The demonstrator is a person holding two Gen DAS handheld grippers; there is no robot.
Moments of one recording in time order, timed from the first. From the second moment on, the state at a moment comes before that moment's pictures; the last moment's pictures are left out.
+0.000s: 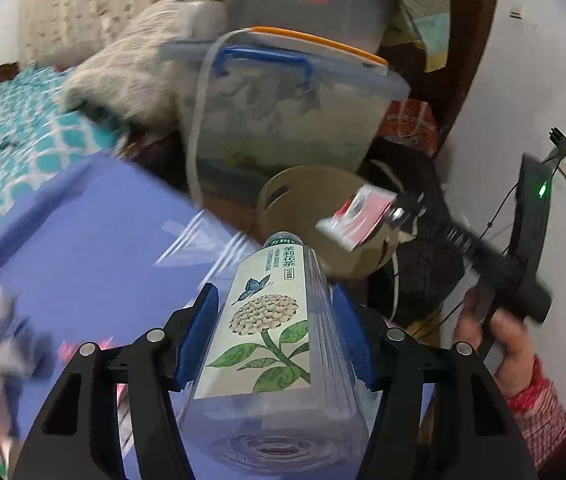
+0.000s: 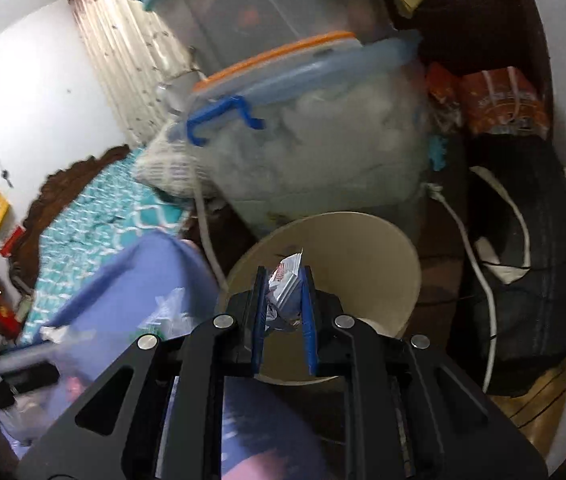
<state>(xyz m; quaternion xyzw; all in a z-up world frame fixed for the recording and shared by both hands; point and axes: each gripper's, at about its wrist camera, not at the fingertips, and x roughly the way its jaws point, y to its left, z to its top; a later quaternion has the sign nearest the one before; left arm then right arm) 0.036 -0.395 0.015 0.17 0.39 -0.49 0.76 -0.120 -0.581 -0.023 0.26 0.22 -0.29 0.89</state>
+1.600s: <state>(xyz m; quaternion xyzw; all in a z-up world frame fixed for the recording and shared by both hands) 0.055 0.065 -0.022 -0.10 0.43 -0.22 0.87 0.048 -0.159 -0.029 0.06 0.35 0.14 0.92</state>
